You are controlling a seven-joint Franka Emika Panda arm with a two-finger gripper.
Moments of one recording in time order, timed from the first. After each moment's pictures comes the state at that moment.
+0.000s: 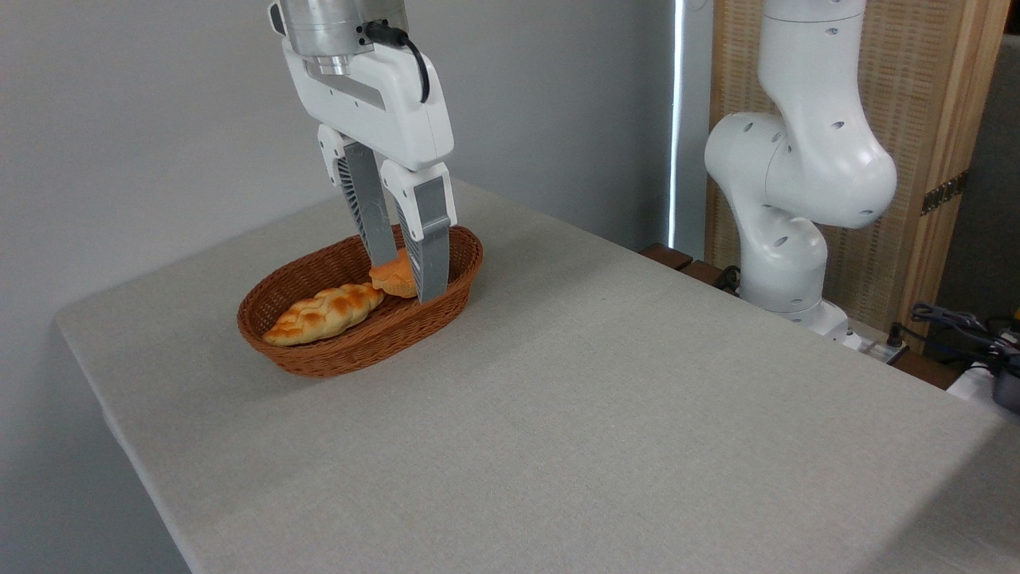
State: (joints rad) arm -0.06 -0.01 -0.02 -1.60 0.00 1.60 0.76
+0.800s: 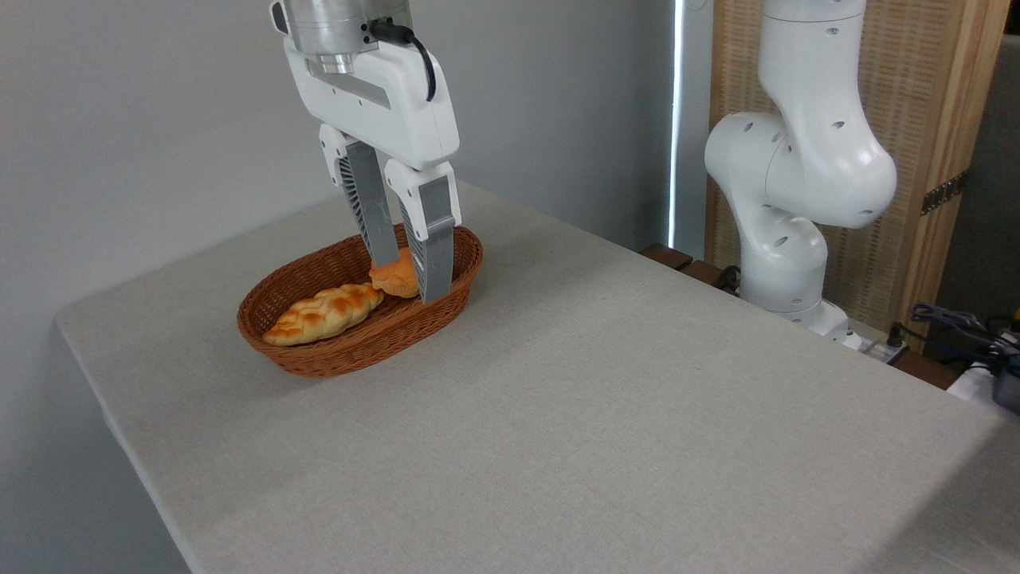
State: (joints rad) arm -0.06 -0.02 -0.01 -1.59 0.00 1.60 0.76
